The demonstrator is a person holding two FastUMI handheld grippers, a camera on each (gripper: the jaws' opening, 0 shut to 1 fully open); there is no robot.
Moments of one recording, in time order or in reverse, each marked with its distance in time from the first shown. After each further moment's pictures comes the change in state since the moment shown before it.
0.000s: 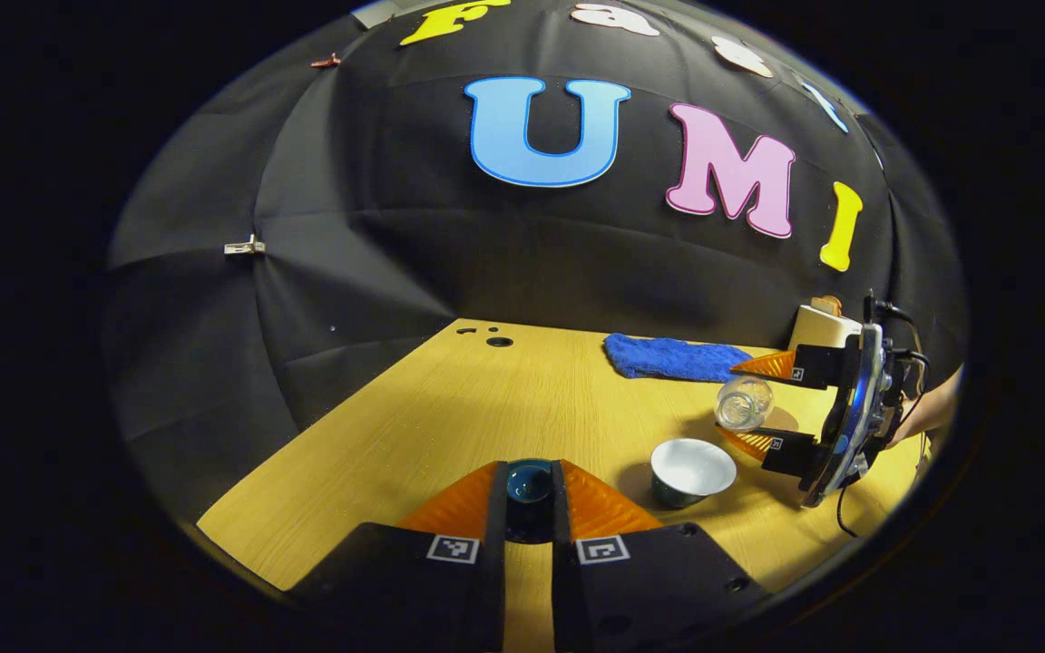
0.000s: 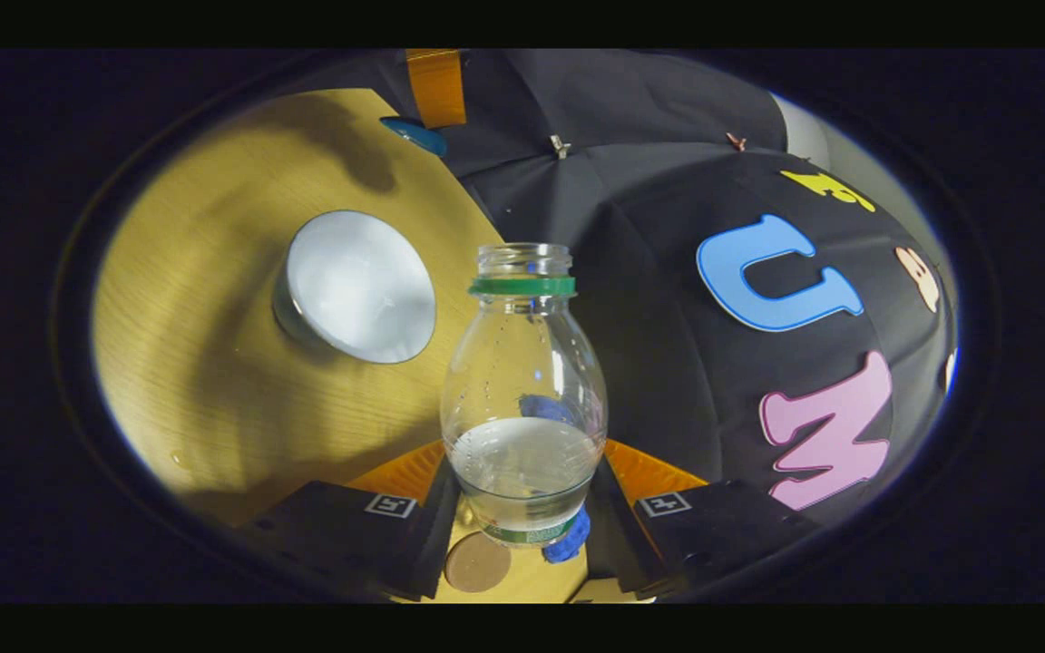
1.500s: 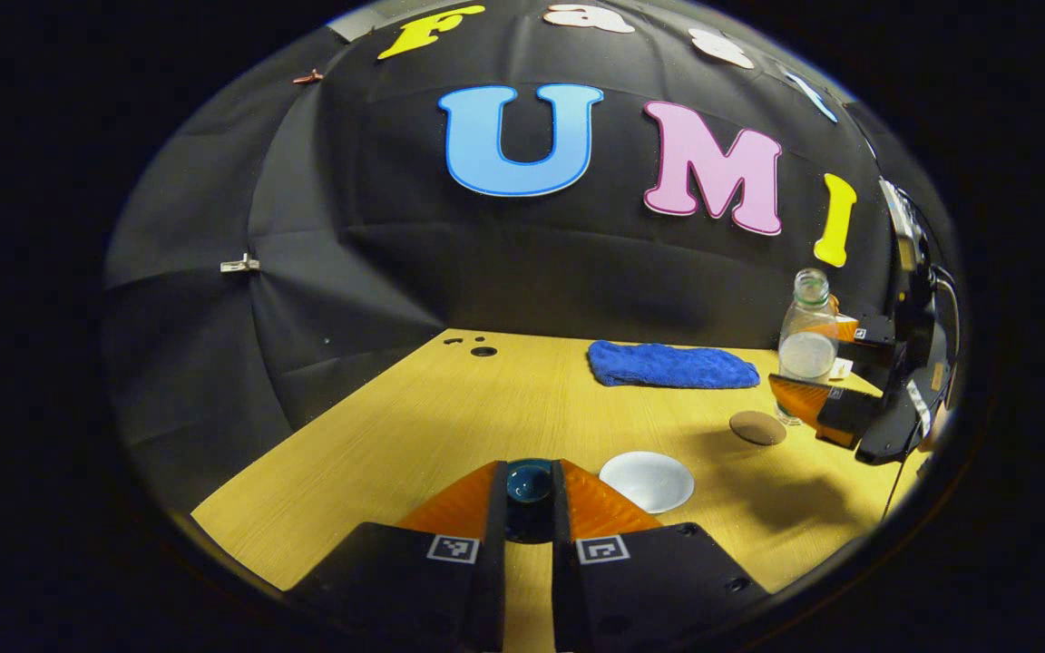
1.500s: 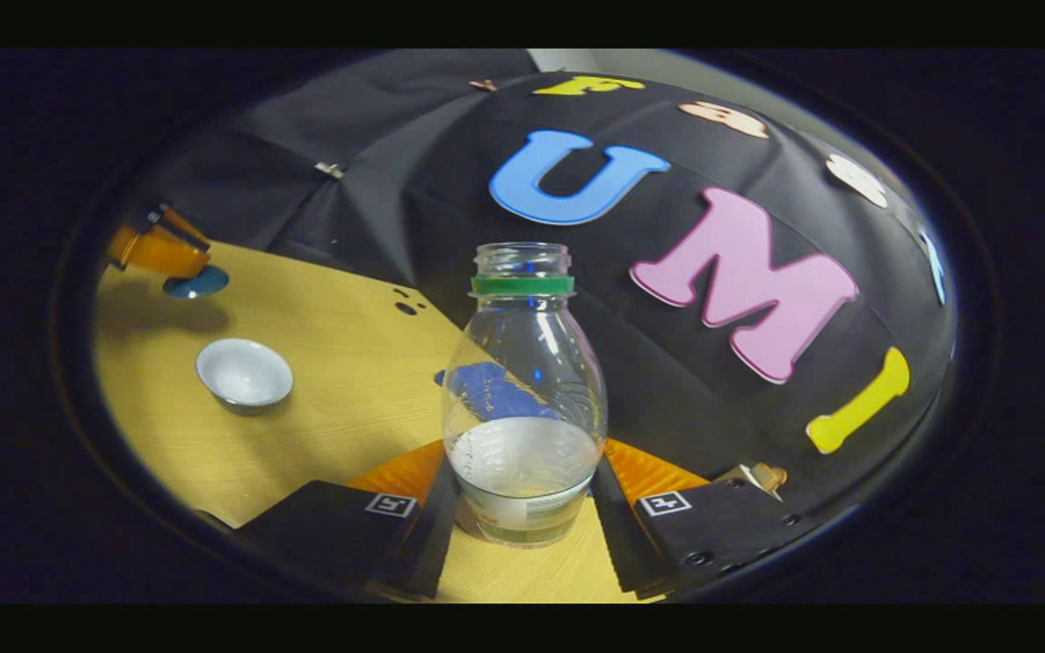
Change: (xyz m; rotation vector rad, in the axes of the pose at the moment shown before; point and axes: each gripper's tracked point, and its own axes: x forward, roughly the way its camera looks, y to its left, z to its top) left arm -0.004 -0.045 0.008 0.016 -0.030 0.033; right arm -0.078 -0.066 -0.034 0.598 0.153 -0.188
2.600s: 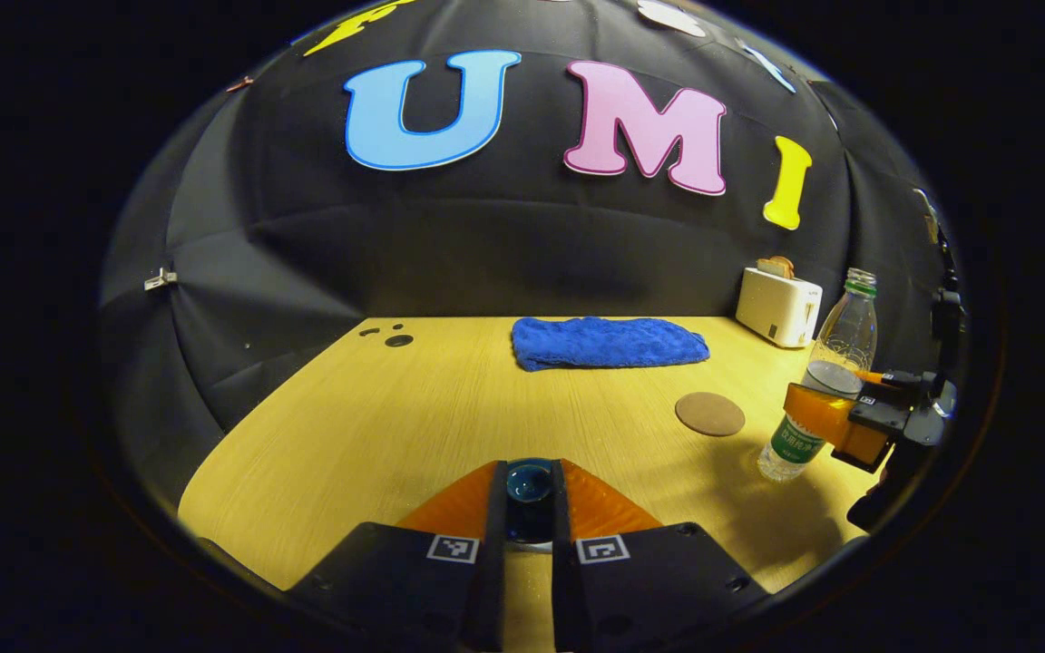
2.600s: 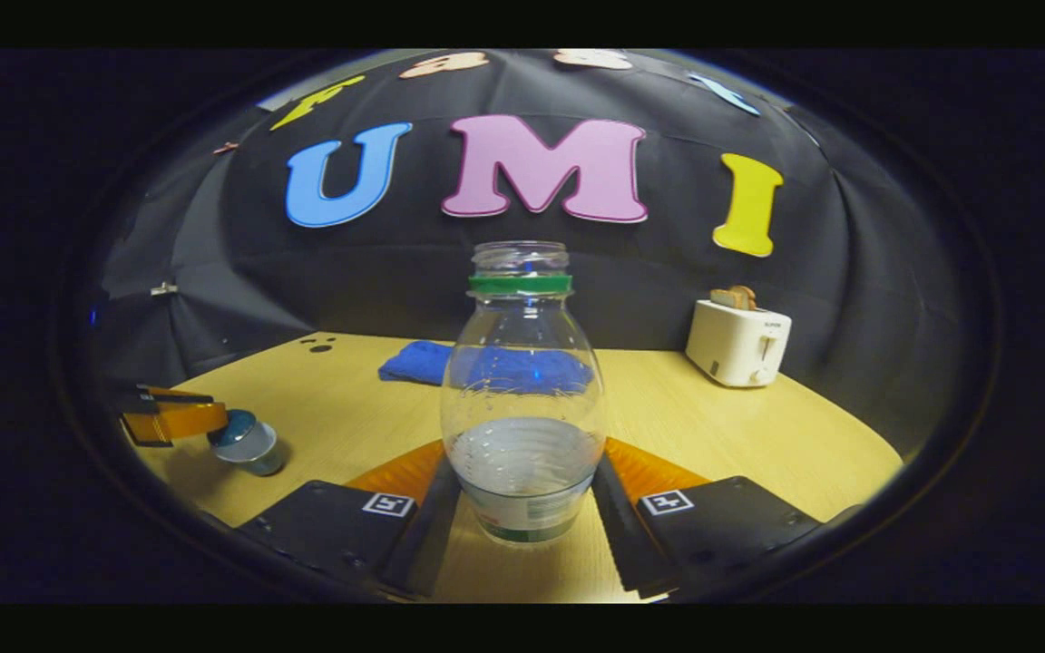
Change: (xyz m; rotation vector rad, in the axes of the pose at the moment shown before) left arm 0.051 -0.086 -0.006 0.090 0.091 -0.167; right arm -0.069 -0.025 -0.072 0.727 0.186 -0.249
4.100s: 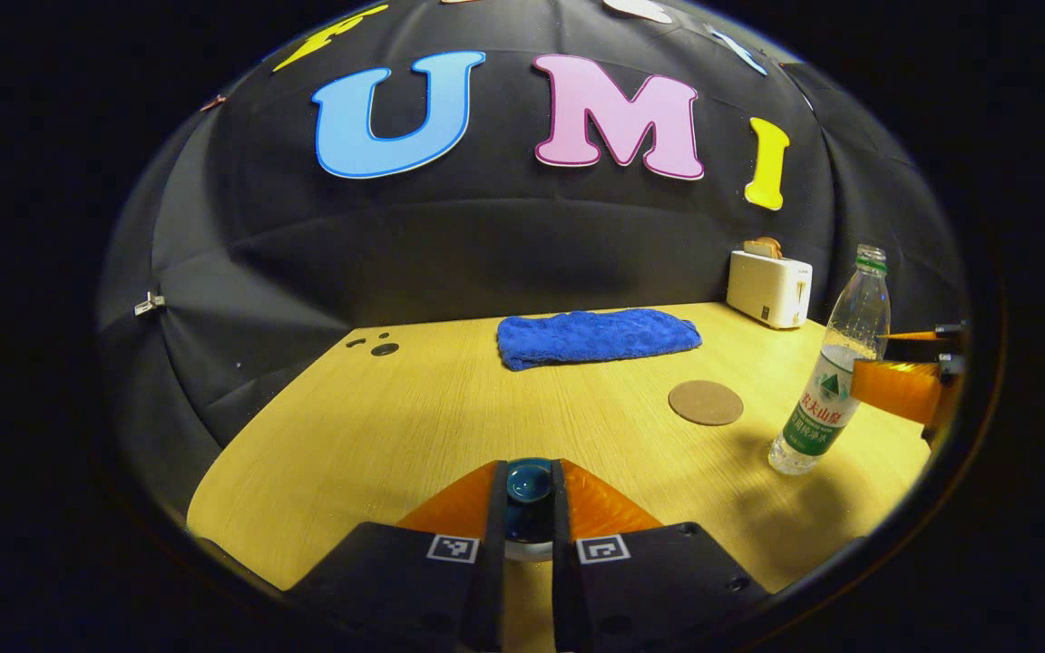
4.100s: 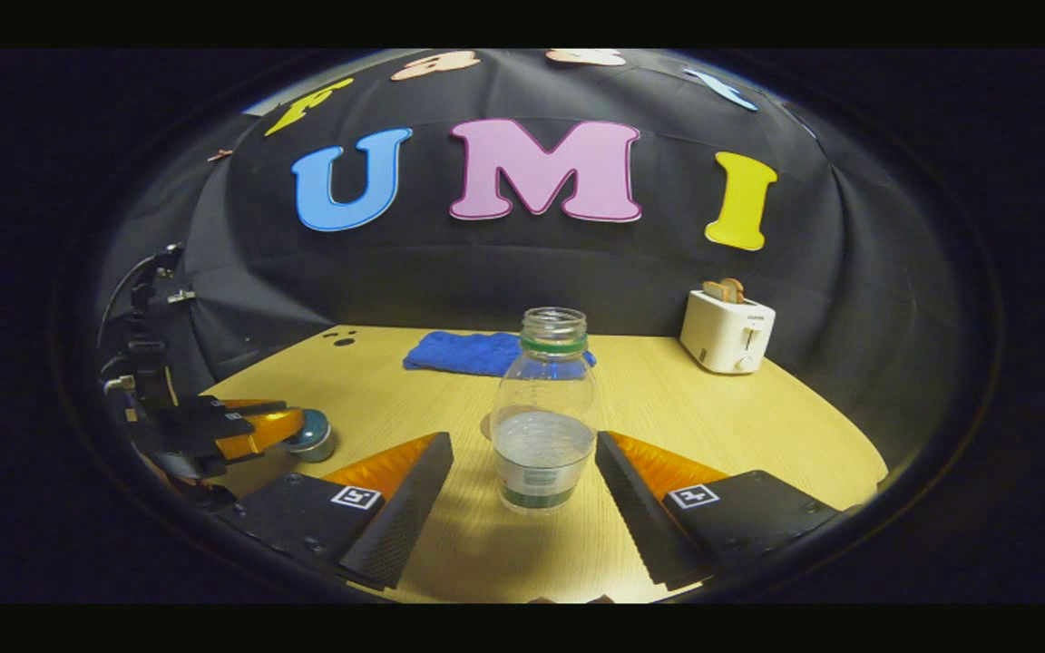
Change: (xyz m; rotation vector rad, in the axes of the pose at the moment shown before) left arm 0.012 -0.015 -0.003 0.079 -0.002 -0.027; right arm -0.063 -0.006 0.014 0.057 0.080 -0.010
